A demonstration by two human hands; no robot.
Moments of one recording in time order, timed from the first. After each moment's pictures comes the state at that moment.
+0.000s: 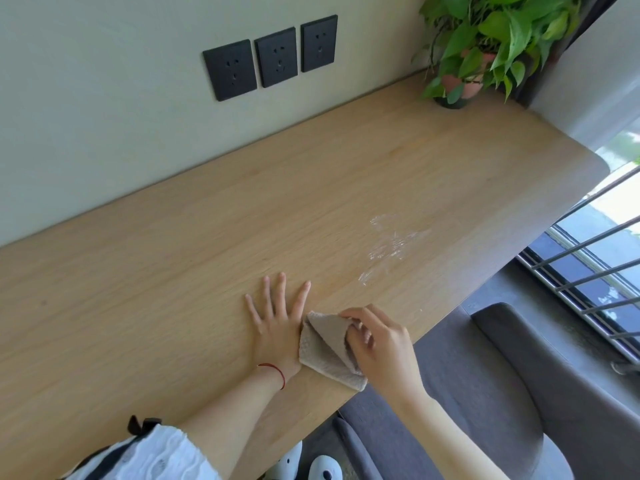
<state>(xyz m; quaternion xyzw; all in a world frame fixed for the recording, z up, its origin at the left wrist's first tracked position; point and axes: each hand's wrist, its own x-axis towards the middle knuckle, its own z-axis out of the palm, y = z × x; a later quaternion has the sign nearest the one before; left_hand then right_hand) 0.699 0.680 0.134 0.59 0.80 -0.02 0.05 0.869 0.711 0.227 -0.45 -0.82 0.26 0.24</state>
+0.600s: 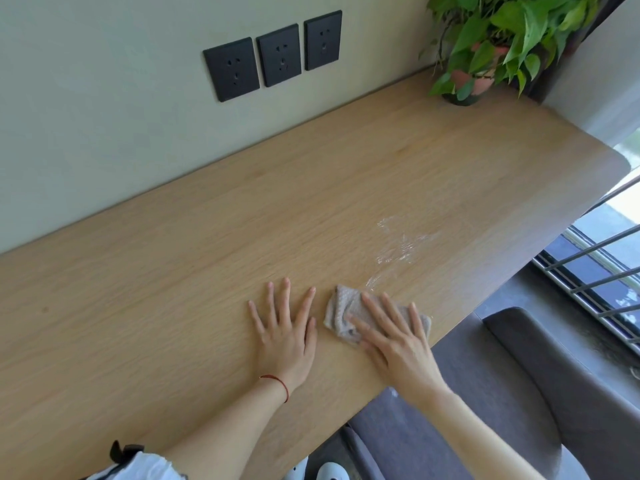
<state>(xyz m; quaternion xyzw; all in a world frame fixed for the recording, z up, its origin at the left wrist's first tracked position) 0.702 0.682 0.149 0.58 0.81 0.04 0.09 0.905 0.742 0.158 -0.39 -0.92 0.07 0.00</state>
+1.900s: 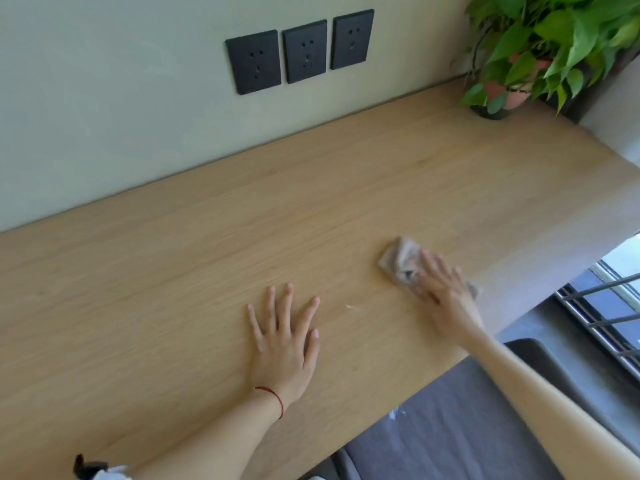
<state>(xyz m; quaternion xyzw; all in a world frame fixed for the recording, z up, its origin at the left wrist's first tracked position) 0.704 0.684 0.141 0.57 0.82 0.02 0.08 0.932 0.872 0.157 -0.46 -0.87 0.17 0.04</state>
